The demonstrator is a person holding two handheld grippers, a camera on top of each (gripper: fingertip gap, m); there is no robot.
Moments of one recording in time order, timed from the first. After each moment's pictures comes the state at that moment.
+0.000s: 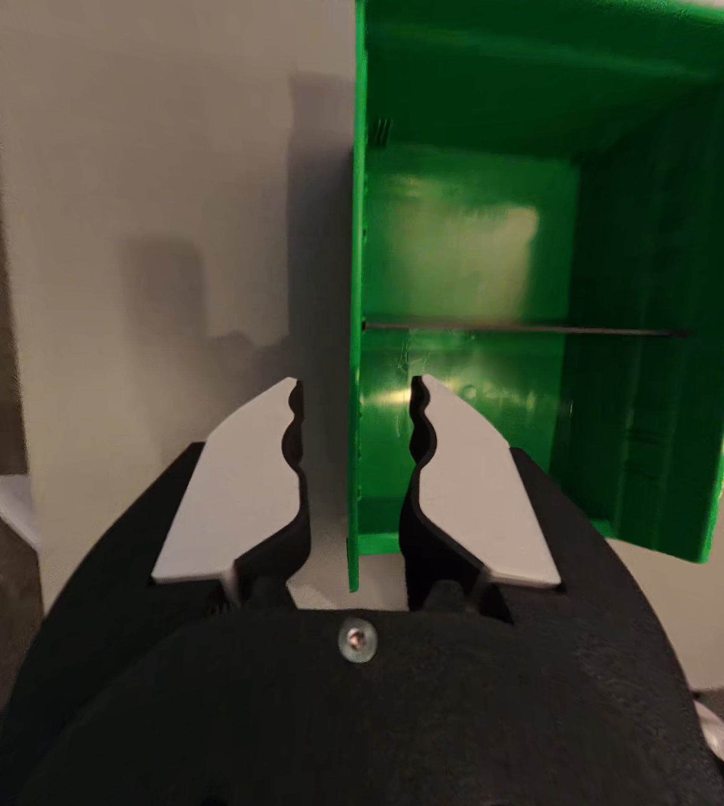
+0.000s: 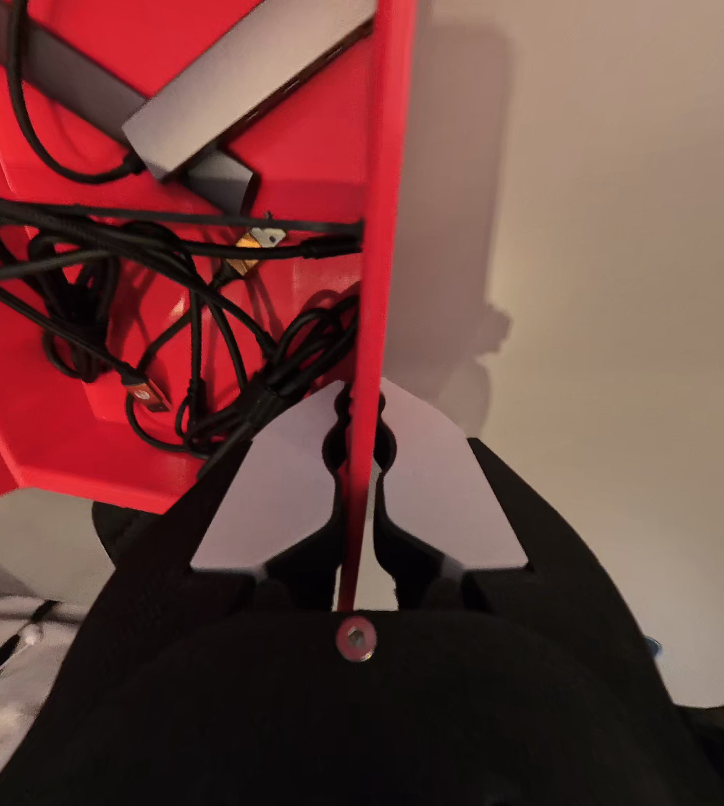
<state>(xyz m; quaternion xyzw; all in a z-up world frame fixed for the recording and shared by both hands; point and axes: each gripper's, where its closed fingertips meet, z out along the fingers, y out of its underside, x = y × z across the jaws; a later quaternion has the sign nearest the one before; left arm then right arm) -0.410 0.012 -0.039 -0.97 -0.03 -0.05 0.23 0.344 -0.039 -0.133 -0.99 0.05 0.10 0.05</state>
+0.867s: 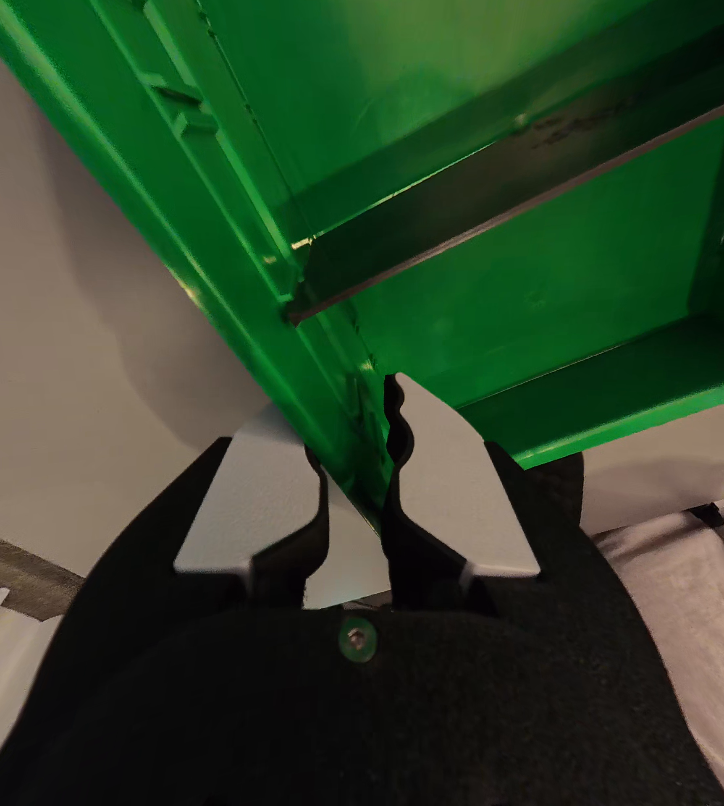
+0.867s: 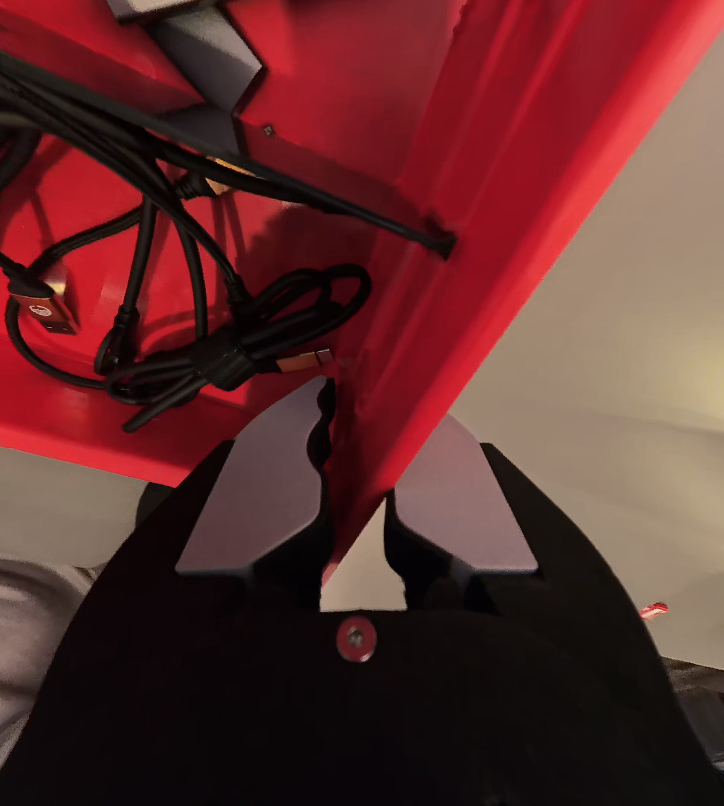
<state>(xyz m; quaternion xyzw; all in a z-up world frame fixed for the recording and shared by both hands) -0.318 -0.005 -0.112 -0.98 0.19 -0.04 -0.05 0.211 0.002 -0.132 -0.98 -0.19 0.01 -0.03</state>
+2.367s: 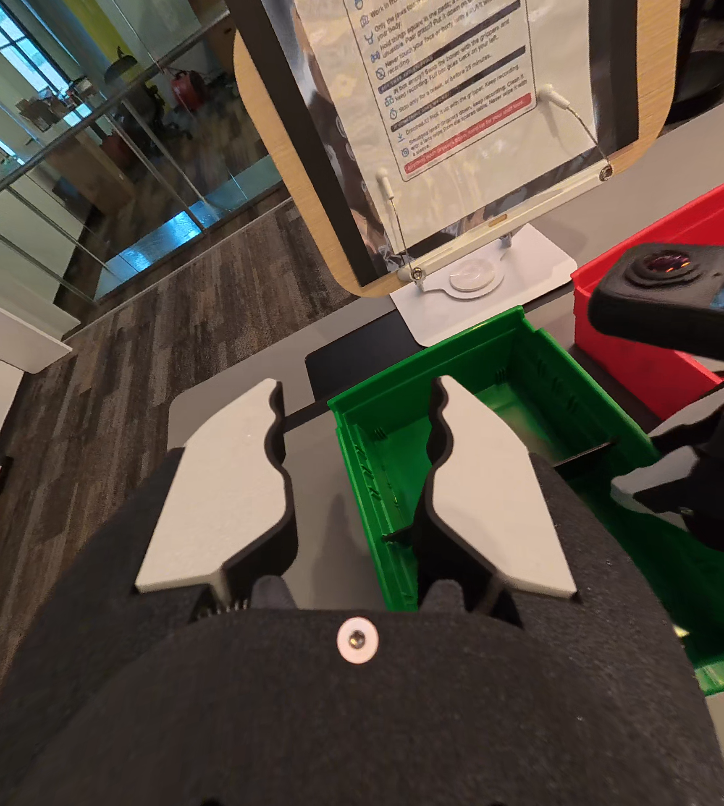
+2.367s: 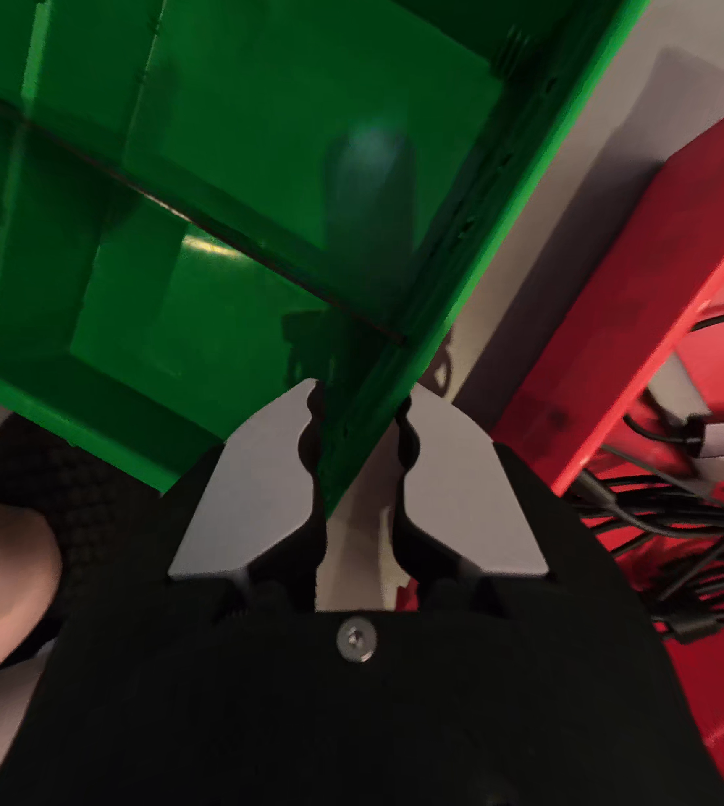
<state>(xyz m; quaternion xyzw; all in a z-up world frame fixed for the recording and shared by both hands) -0.240 0.075 0.101 -0.81 0.23 0.08 0.54 -0.112 0.030 -0.090 -0.96 -0.24 0.10 0.14</state>
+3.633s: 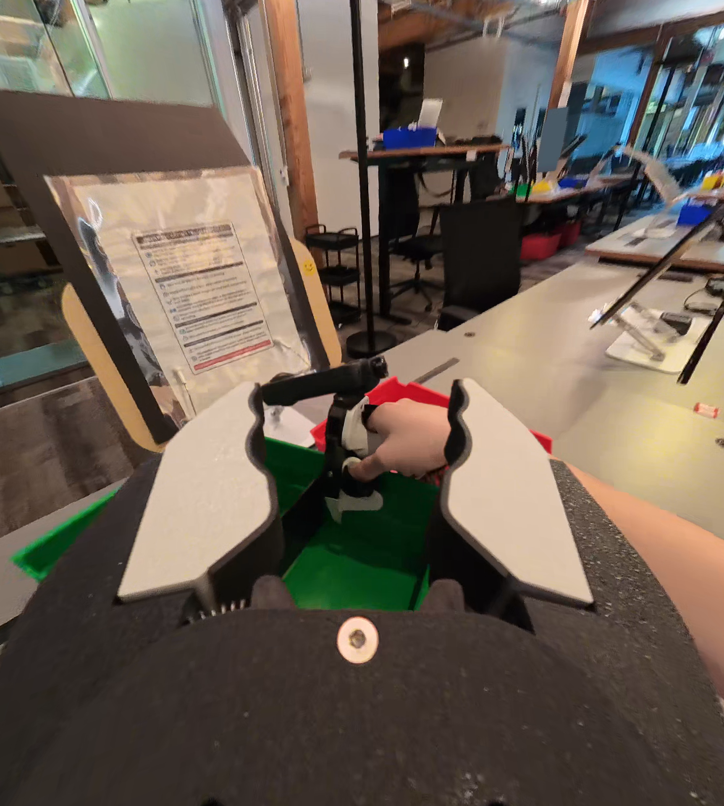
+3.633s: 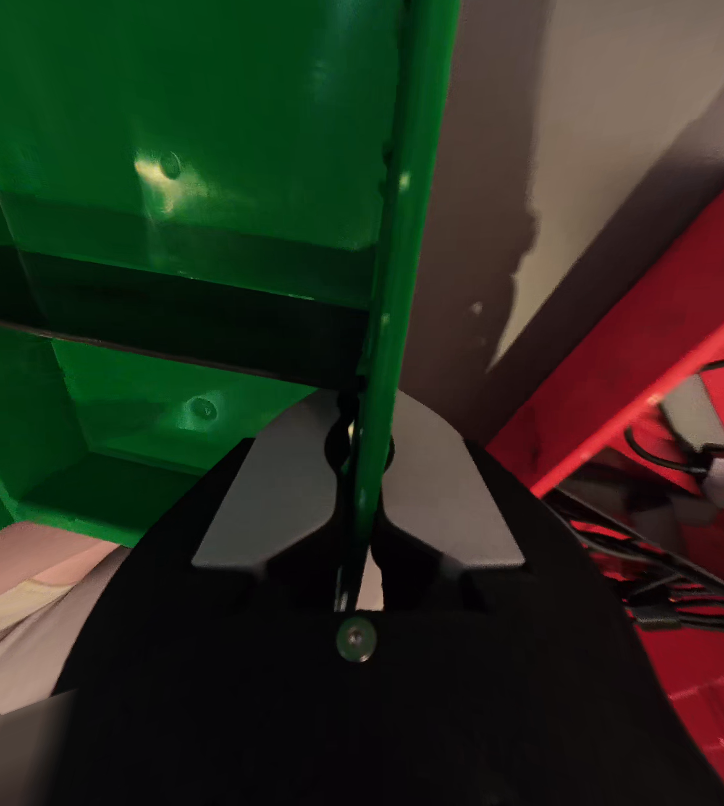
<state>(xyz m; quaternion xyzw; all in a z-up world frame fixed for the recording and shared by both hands) -0.163 -0.054 0.193 -0.66 0.29 -0.24 0.65 -0.118 0.050 -0.066 -0.95 -0.24 0.17 0.00</state>
